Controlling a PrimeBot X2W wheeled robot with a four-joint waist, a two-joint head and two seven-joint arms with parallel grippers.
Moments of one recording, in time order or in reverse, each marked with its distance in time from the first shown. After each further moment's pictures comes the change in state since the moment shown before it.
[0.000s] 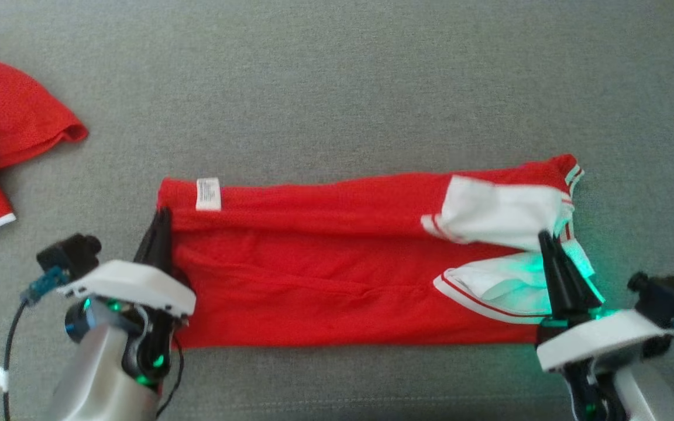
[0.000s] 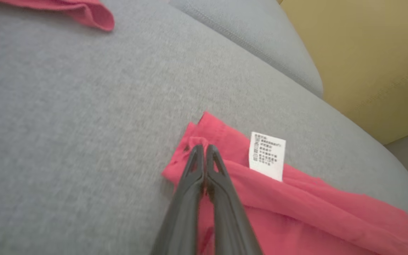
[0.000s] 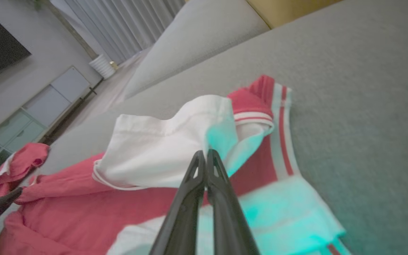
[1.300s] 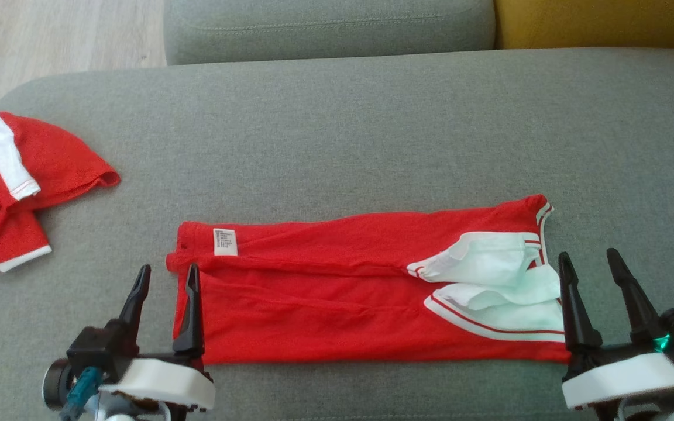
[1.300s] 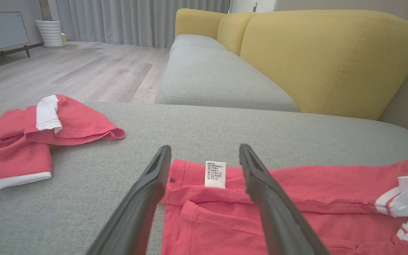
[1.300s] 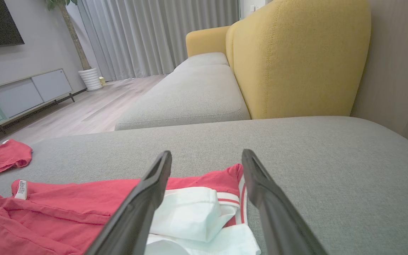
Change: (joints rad) left arm 0.391 0.062 -0.063 -0.489 0.402 0.207 -0.082; right arm 0.244 0.138 -0.234 -0.350 -0.425 0.000 0.129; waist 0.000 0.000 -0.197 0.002
